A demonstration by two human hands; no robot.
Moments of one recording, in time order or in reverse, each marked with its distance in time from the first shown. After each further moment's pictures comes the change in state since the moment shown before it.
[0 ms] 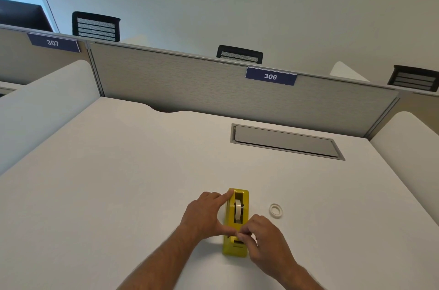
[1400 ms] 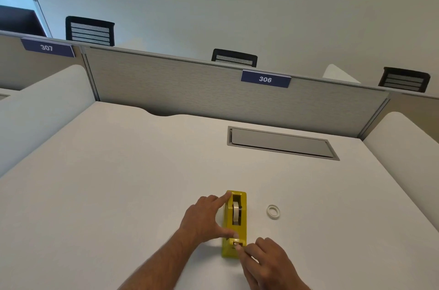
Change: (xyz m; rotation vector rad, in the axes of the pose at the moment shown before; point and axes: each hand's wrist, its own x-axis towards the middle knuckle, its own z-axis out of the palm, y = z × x) left_hand 0.000 0.002 0.003 -0.073 -0.024 -0.028; right_hand -0.033 -0.006 -0.003 -0.530 0.153 -0.481
